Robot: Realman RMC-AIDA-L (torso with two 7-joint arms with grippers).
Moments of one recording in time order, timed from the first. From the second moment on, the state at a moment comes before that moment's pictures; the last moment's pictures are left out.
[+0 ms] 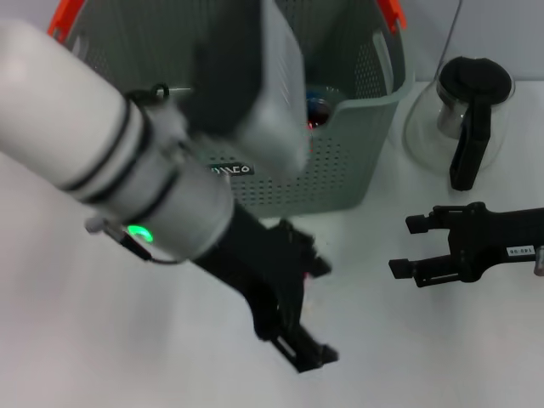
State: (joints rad) left arm -0.56 -2.17 1.47 1.67 2.28 1.80 -2.20; right arm 0.55 2.04 -0.86 -0.76 -2.14 -1.52 1.56
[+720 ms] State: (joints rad) left arm -0.71 -2.17 1.76 1.14 2.68 1.24 -2.23; right arm 0.52 2.06 -0.86 -0.76 -2.14 -1.52 1.57
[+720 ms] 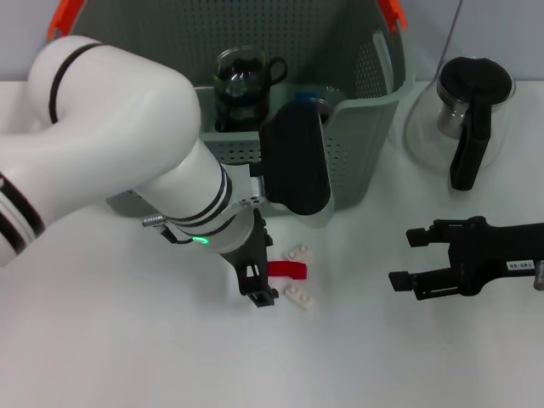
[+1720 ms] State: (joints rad) left arm -0.75 -2.18 1.82 1.06 2.68 1.14 -2.26; right arm 0.52 2.06 -0.86 -0.75 -2.14 -1.50 1.56
